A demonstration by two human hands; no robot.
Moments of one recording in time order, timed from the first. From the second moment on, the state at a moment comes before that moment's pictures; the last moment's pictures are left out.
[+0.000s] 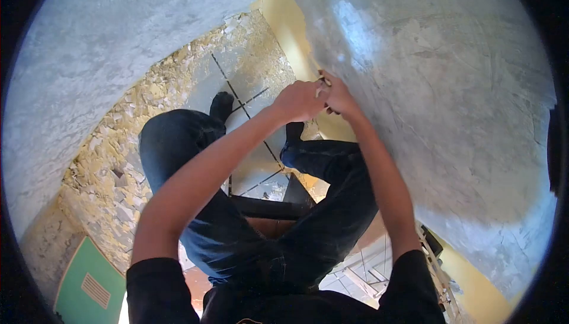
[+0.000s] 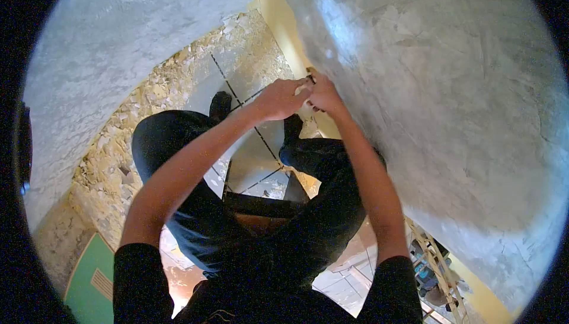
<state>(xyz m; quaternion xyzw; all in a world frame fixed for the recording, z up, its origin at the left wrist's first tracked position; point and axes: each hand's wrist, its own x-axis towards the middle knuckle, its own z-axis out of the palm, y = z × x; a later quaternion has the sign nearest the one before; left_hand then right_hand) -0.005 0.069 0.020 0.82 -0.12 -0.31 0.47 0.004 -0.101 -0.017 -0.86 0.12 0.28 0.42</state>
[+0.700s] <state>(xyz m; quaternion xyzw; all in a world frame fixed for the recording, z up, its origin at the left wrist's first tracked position) 0.010 0.024 -0.065 0.93 -0.17 -0.11 0.31 0.013 -0.093 -0.059 -0.78 0.28 0.23 0.52</state>
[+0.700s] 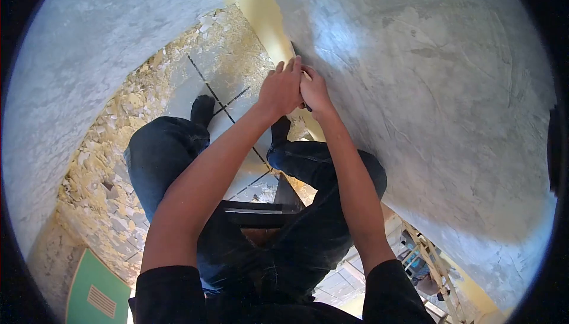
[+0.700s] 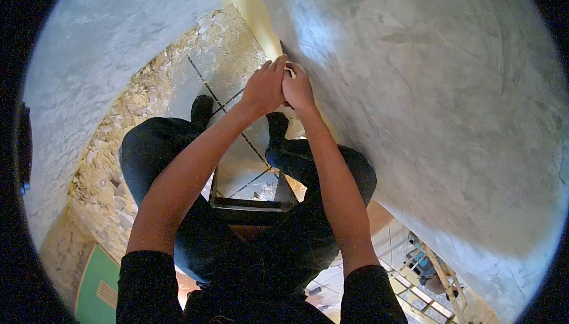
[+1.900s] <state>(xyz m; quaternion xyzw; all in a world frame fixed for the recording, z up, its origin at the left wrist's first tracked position) 0.020 0.011 -0.096 0.81 -0.06 -0.19 0.55 -0.019 -0.080 -0.031 -0.67 0.37 0.22 0.61</state>
